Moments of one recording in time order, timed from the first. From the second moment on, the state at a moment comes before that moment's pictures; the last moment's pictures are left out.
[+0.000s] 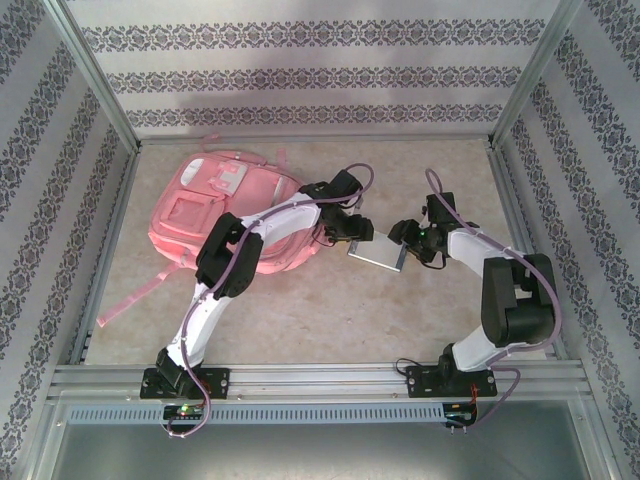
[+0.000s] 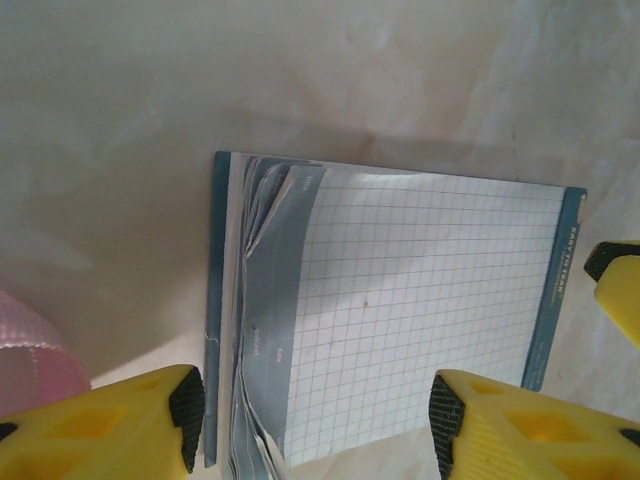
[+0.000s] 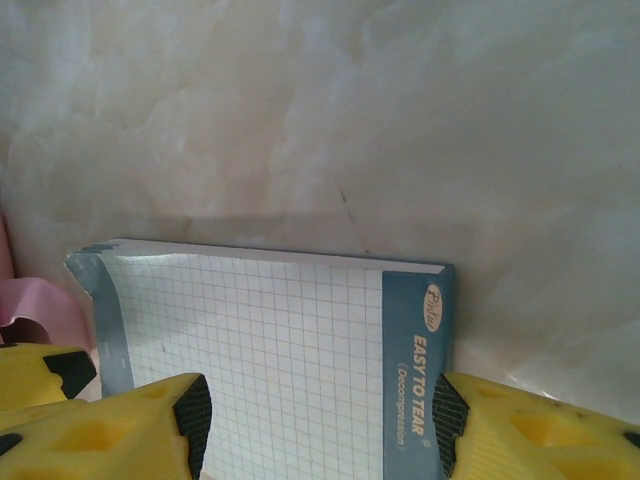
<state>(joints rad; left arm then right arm) -0.68 2.31 1.90 -0.69 0.34 -0.60 0.06 1.57 0.82 -0.32 -0.33 0.66</state>
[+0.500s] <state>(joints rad) -0.68 2.35 1.89 -0.69 0.35 -0.59 0.06 1.57 0.75 -0.30 -0.32 0.66</state>
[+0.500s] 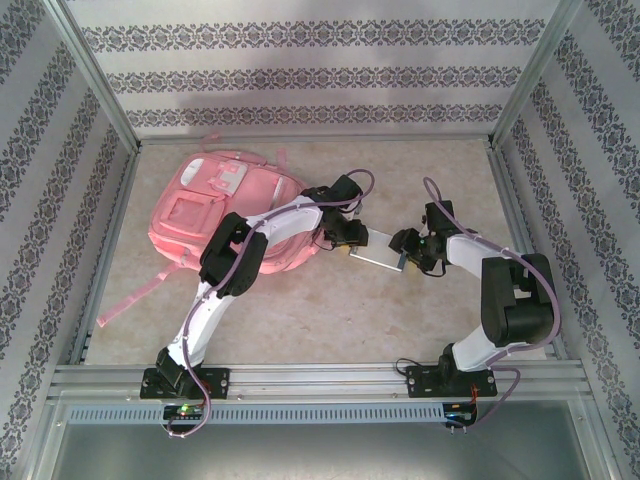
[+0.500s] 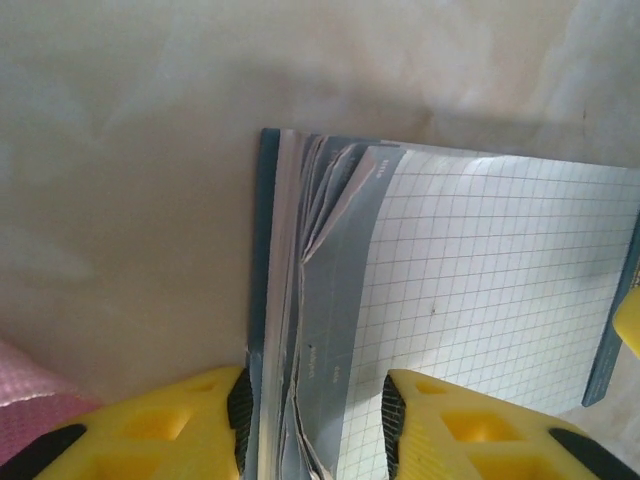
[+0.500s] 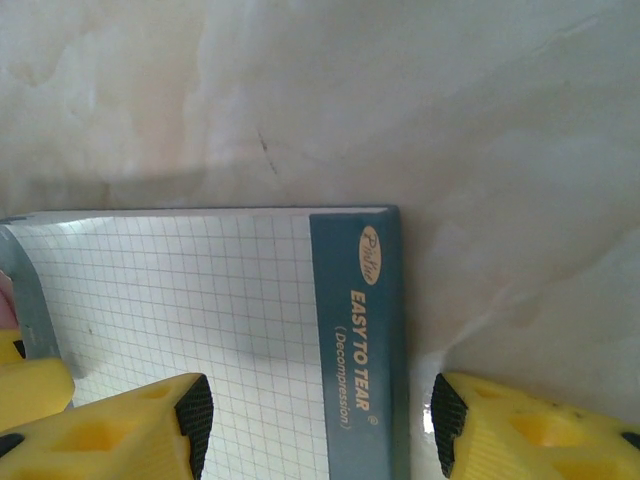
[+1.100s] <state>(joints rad) -0.67 2.36 1.89 -0.68 0.37 -0.58 0.05 1.40 0.70 -0.21 -0.39 0.75</state>
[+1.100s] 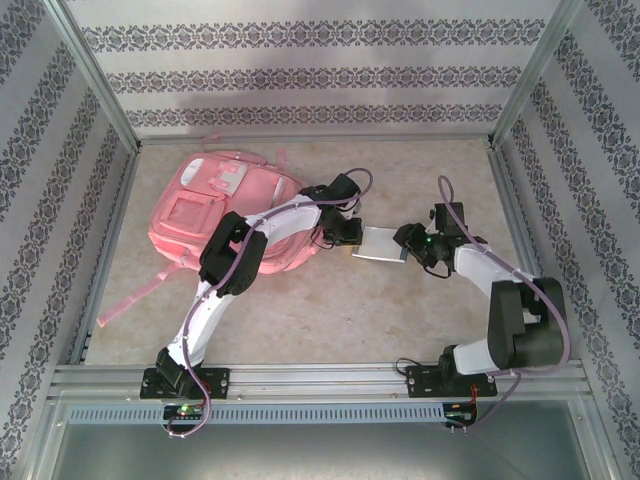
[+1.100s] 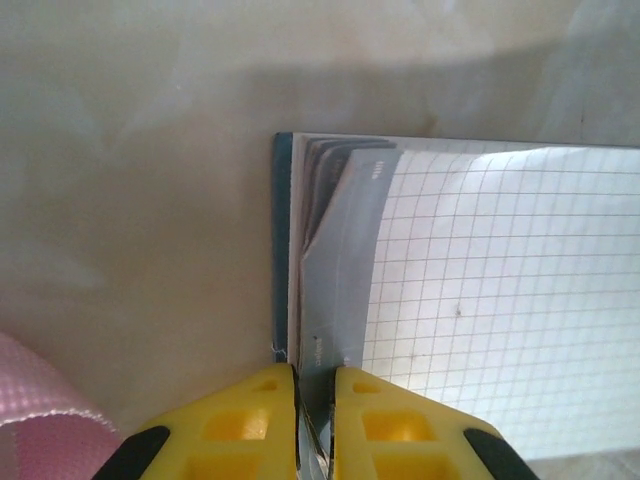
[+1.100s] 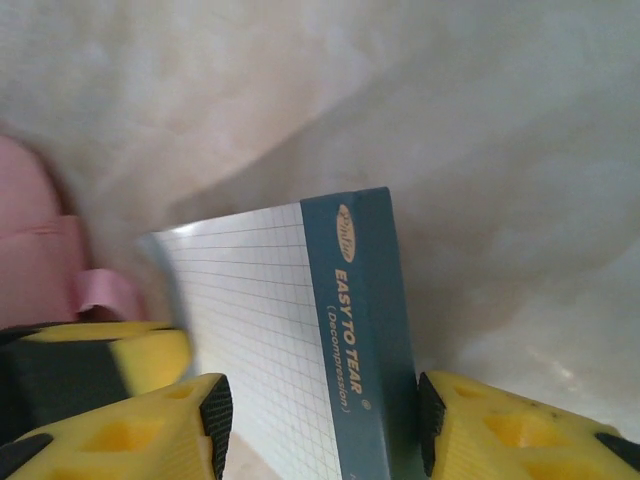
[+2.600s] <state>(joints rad) -0.62 1.75 1.86 -0.99 0.37 0.02 0.37 1.05 0.90 -0.30 -0.65 0.42</state>
